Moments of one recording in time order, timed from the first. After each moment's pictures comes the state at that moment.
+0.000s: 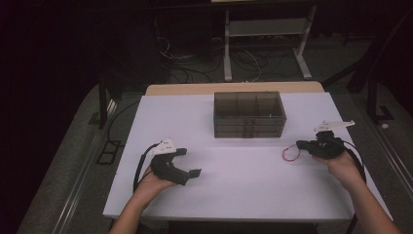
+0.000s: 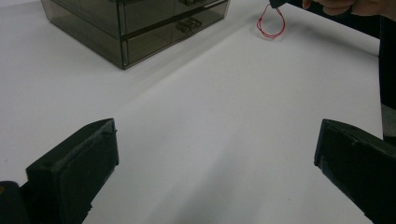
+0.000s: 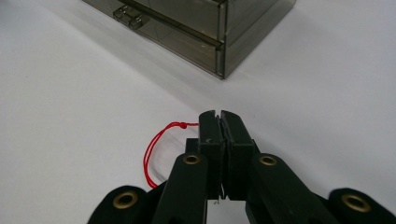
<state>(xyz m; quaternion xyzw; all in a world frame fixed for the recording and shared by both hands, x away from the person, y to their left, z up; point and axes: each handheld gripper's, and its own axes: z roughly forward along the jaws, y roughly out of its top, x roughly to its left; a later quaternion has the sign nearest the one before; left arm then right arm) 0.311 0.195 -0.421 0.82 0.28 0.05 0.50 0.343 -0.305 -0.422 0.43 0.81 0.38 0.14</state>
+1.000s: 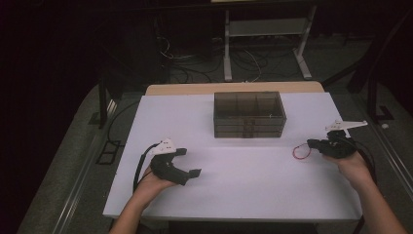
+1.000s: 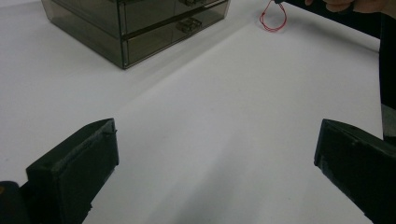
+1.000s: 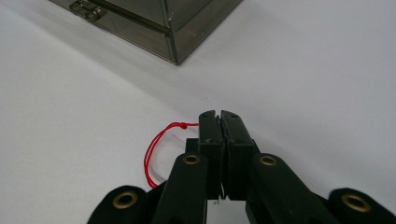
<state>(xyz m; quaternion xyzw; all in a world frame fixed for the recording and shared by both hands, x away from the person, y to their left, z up) 0.311 0.195 -0.421 0.82 0.28 0.05 0.50 0.342 -0.333 -0.422 0.47 0.79 0.36 0.16</state>
